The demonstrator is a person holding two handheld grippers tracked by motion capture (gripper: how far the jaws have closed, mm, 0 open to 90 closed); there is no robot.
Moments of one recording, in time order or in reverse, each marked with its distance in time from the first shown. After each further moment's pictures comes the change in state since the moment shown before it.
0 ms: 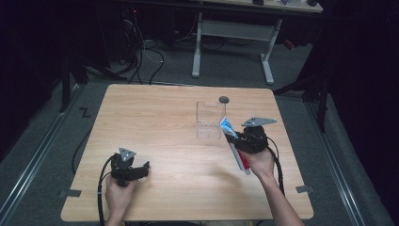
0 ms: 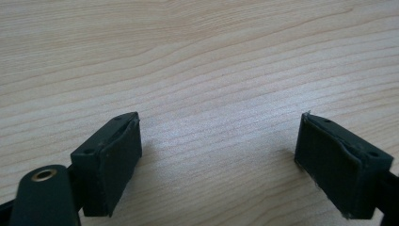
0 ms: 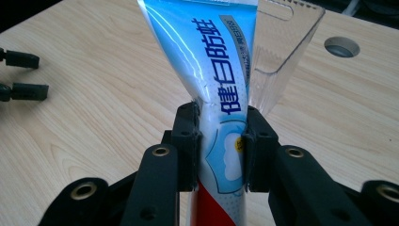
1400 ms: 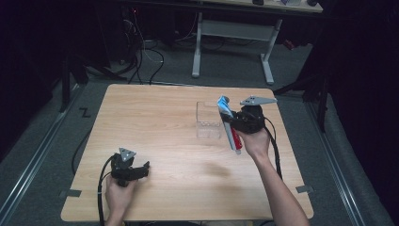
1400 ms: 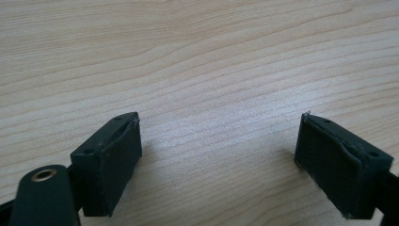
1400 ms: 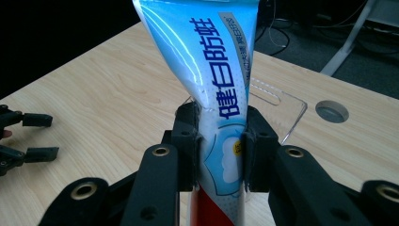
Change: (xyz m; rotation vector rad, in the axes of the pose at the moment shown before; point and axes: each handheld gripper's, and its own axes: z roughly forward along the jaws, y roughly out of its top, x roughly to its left) left arm 0.000 0.000 0.000 -0.001 -0.002 -0.001; right arm -0.007 0.057 0.000 -0.121 0.021 0.003
